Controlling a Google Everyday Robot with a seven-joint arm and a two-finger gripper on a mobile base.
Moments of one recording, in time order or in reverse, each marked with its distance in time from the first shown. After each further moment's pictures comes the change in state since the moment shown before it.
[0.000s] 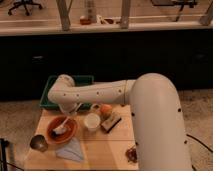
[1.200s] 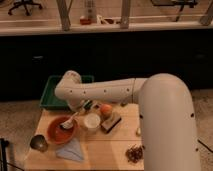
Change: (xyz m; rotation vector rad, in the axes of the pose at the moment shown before) arm 0.051 0.003 -0.016 0.001 0.078 0.090
